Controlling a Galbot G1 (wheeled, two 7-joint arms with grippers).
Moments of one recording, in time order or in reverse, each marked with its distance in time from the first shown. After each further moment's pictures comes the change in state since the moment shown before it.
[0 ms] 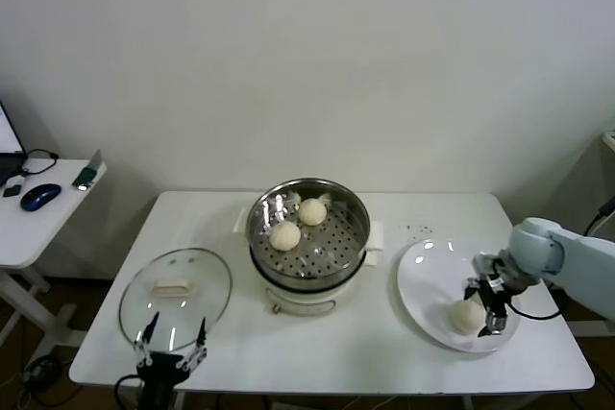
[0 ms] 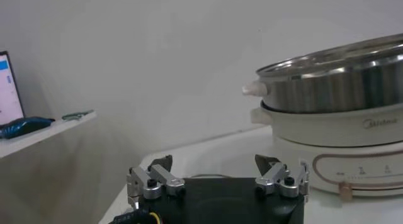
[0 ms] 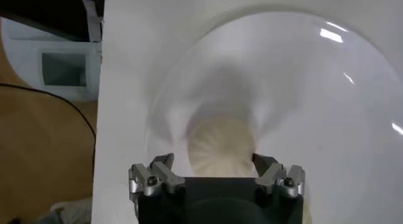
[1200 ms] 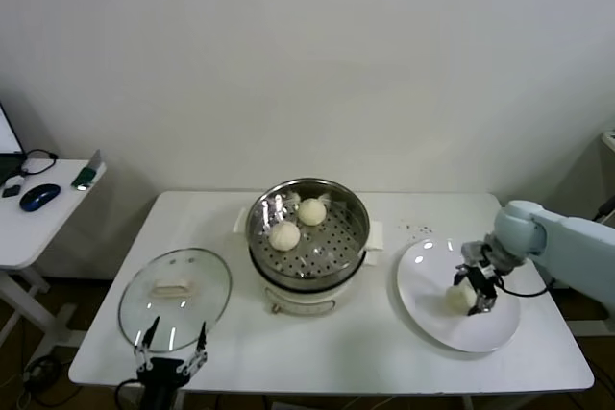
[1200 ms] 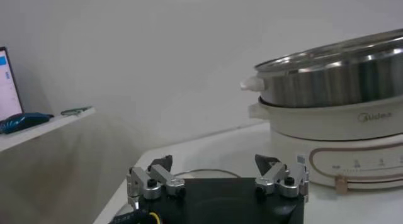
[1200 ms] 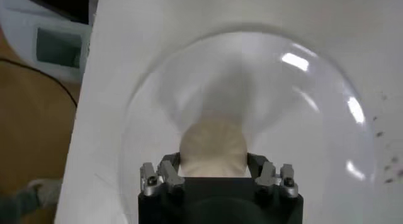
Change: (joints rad) left arm 0.012 -0.004 0.000 0.007 0.003 -0.010 0.000; right arm 0.188 0.095 -0.128 -0.040 -0.046 0.171 -0.040
